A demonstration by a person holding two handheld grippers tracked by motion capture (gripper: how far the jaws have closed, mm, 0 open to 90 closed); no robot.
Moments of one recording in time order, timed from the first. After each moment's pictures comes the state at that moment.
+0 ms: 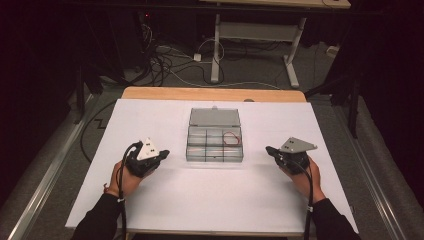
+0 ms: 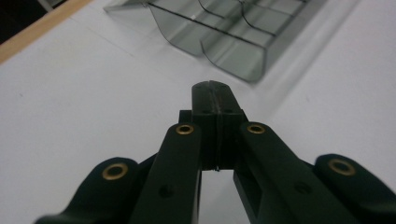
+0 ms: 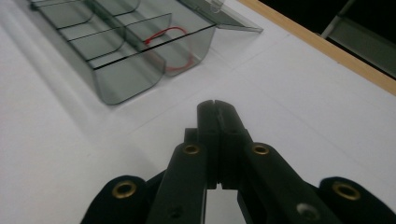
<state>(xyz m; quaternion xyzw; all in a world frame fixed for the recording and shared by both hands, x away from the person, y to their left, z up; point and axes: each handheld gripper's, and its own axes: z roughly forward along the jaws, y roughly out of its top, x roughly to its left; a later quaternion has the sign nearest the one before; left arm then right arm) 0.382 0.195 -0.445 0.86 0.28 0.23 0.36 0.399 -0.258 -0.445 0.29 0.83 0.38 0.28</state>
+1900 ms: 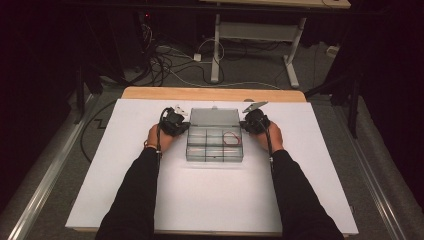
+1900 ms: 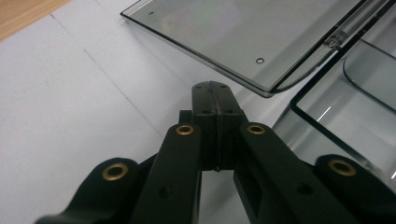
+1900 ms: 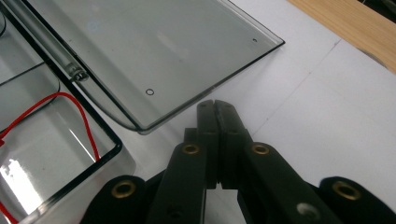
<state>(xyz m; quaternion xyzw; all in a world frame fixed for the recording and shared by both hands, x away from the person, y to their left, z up) 0.528 0.141 -0.478 0.86 0.36 0.16 0.33 0.547 -0.177 -0.468 0.33 0.87 0.31 0.20</state>
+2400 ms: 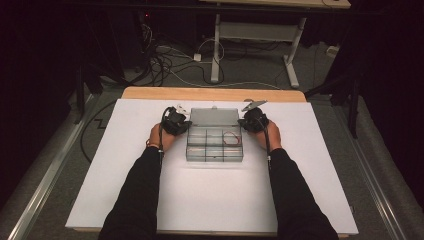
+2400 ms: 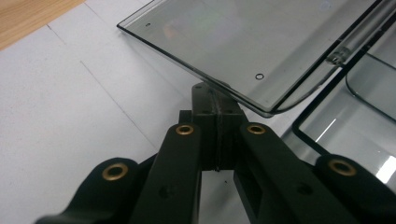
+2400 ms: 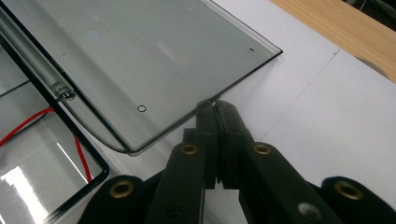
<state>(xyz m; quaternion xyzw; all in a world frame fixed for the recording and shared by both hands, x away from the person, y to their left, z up) 0.532 0.135 -0.478 0.86 0.36 0.17 0.33 0.552 -0.175 -0.470 0.34 0.86 0.32 0.20</state>
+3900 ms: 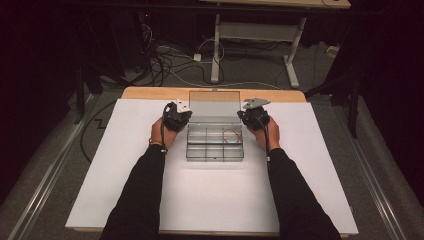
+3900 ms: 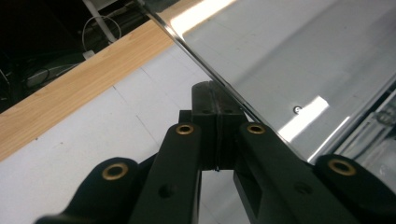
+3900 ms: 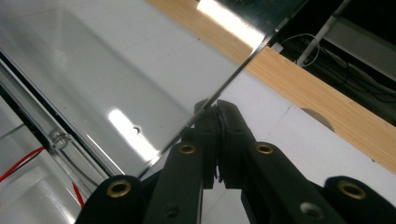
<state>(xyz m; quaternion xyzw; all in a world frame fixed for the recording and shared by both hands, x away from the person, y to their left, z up) 0.529 0.129 -0.462 0.82 0.35 0.28 0.36 0.544 -0.172 -0.453 0.31 0.83 0.37 0.29</state>
